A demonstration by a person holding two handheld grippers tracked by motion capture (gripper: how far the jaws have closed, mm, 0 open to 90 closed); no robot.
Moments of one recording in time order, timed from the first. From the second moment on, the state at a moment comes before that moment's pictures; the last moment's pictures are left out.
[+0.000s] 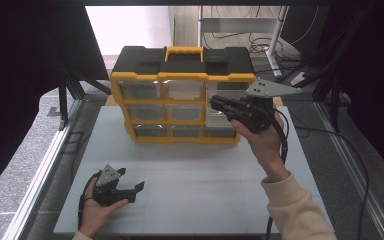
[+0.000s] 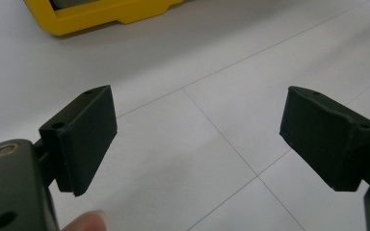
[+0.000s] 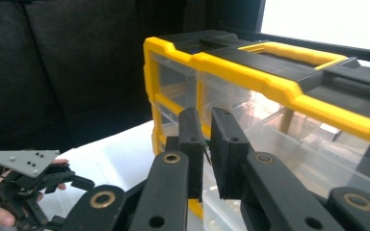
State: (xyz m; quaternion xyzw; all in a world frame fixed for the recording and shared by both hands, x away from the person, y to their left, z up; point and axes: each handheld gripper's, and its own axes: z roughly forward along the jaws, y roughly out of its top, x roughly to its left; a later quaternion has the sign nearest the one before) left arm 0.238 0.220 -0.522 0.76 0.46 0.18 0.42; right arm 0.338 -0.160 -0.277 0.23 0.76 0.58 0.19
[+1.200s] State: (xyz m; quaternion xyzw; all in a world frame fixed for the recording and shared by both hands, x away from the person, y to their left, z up) left arm 0.238 0.220 -0.522 0.76 0.46 0.19 0.42; right arm 0.357 -0.174 -0.277 0.26 0.75 0.56 0.22
